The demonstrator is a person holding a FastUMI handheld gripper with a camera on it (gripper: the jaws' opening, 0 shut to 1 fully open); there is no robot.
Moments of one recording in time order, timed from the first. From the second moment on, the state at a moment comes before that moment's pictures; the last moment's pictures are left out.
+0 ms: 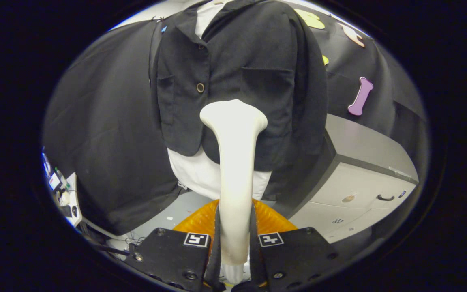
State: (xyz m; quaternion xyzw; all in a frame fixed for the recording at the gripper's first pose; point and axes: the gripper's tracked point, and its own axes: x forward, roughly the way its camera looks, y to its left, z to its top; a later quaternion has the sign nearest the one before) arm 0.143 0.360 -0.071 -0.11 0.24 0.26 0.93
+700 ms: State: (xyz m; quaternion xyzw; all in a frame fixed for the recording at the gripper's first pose) arm 0.099 0.429 0.115 -0.07 0.07 0.30 0.95
